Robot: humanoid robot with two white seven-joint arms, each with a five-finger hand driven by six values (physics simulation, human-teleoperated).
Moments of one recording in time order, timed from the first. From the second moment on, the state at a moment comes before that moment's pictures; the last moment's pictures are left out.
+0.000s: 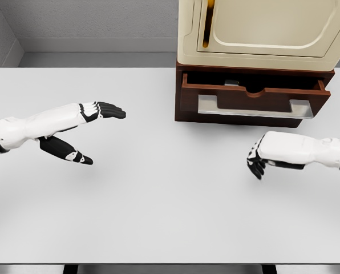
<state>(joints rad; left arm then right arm) -0.38 0.85 -0.43 -1.66 0.22 -0.61 -0.61 -0.43 -1.04 0.64 -1.70 0.05 -0.61 0.51</state>
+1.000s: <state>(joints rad) -0.32 1.00 -0.43 -1.63 0.26 -0.61 -0.61 -0.57 -0.92 0.65 -1.51 -0.10 -0.62 0.59</state>
